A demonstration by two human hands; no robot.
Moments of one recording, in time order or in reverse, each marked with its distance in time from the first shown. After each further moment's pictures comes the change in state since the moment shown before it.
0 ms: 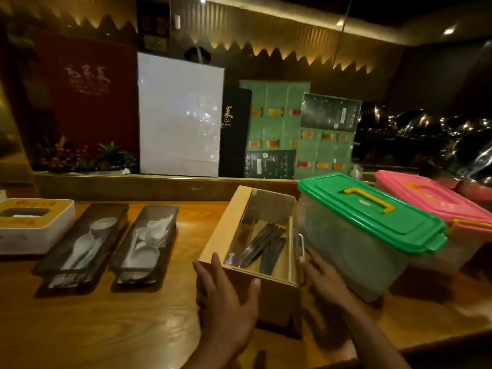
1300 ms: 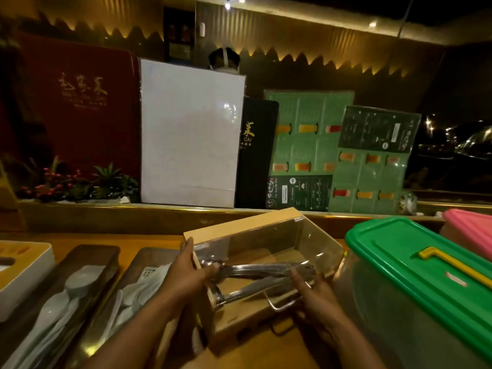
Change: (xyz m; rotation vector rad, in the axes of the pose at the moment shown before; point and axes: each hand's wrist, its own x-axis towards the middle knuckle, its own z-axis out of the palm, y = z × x) left_hand 0.285 -0.046 -0.054 -0.197 0.004 -0.031; right_hand 0.197 -0.019 0.072 0.364 -0.119 0.219
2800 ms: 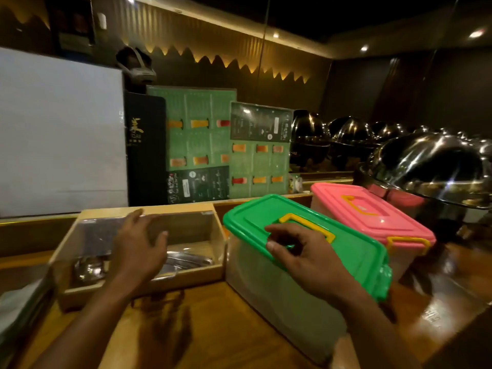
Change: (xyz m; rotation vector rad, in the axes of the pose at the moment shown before) left_hand -0.049 0.103 0.124 0.456 0.183 0.448; right_hand -0.171 -0.105 -0.161 -0.656 0.164 -0.747
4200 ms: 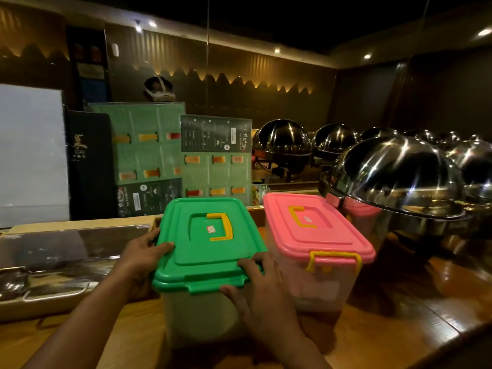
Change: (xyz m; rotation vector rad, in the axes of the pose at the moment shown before) left_hand -0.024 0.165 0.142 -0.740 -0.256 -0.579; right_hand -0.029 0.179 -0.080 -0.321 0.150 -0.158
